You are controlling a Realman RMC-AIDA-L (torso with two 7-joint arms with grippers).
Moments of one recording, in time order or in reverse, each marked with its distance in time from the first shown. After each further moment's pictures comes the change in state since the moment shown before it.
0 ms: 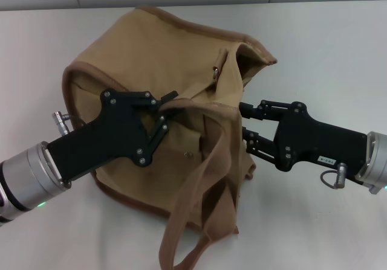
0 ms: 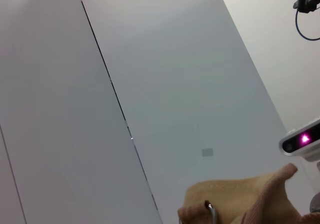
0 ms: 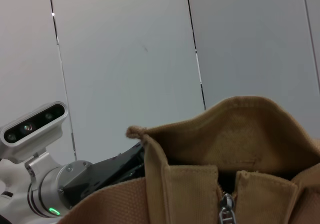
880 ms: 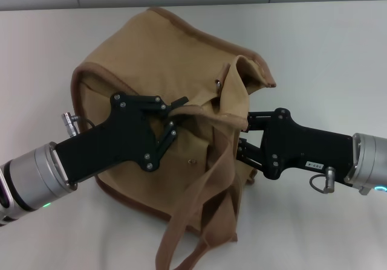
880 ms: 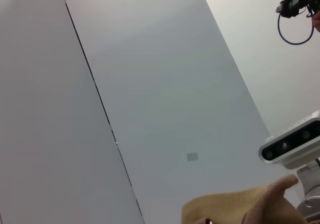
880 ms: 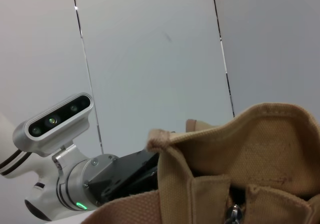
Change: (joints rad) left arm -0.022 0.000 0.025 -0.011 0.008 0.010 0.001; right arm 0.038 0.000 -0.061 0.025 -0.001 0.005 0.021
